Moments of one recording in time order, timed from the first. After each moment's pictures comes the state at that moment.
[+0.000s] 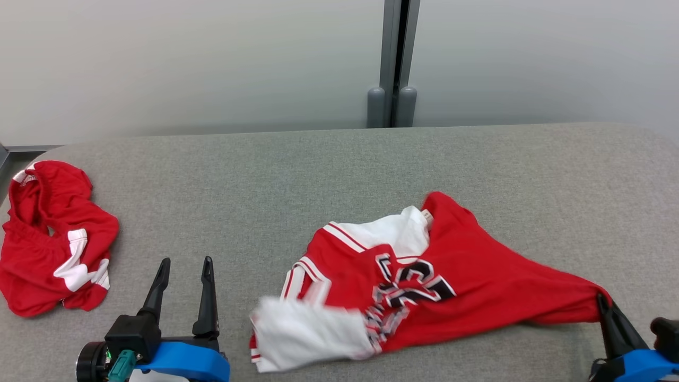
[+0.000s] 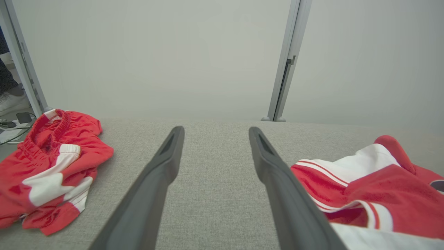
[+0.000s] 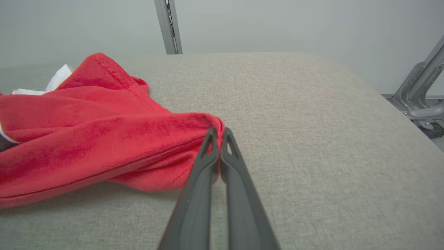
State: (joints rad) left arm -0.04 0.06 -0.04 0.29 -0.14 -0.10 -0.26; right arm -0.06 -0.24 -0.06 0.49 0.24 0.13 -0.24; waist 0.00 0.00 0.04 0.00
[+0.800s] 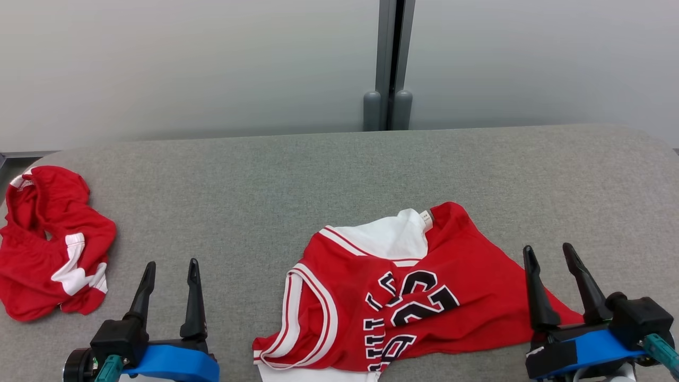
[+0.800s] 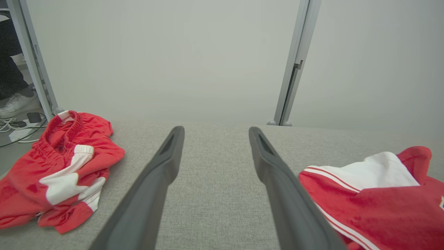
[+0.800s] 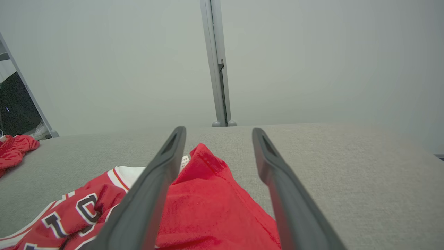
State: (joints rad) left arm -0.03 0.06 0.01 0.27 -0.14 -0.11 -0.26; right arm -0.03 -0.08 -0.02 0.17 0.19 0.13 -0.24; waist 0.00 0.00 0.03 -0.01
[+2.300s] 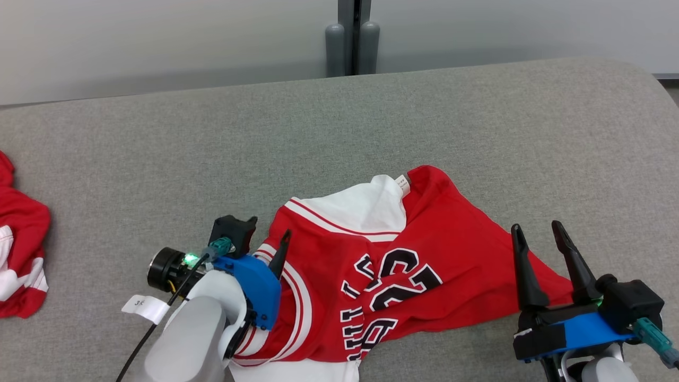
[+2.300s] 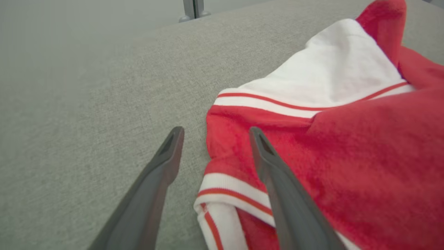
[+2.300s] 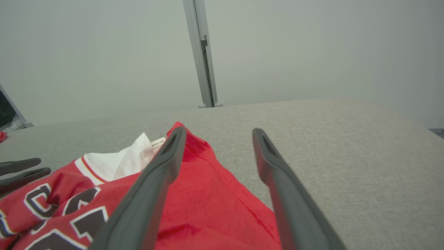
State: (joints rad) left arm -0.49 0.13 -0.46 0.71 -0.26 -0.13 0.00; right arm -0.09 -0.05 0.01 0.16 0.18 0.13 -0.26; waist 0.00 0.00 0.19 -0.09
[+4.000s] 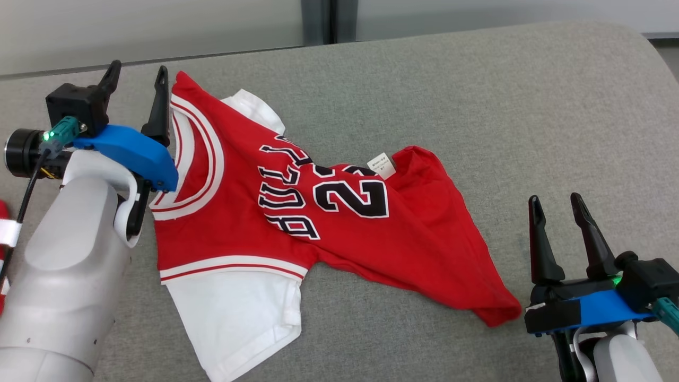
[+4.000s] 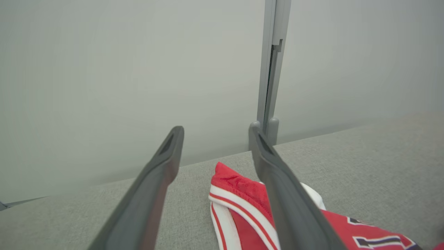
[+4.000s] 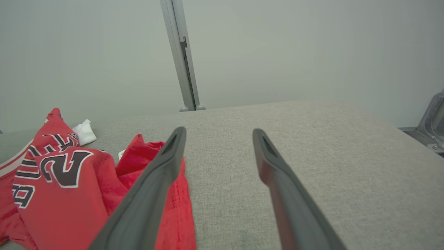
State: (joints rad) left arm -0.89 0.31 -0.46 0.93 -0.46 -0.09 -0.26; right arm -0.16 -0.05 -0.04 0.15 0.18 0.13 -0.26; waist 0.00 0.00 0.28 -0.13
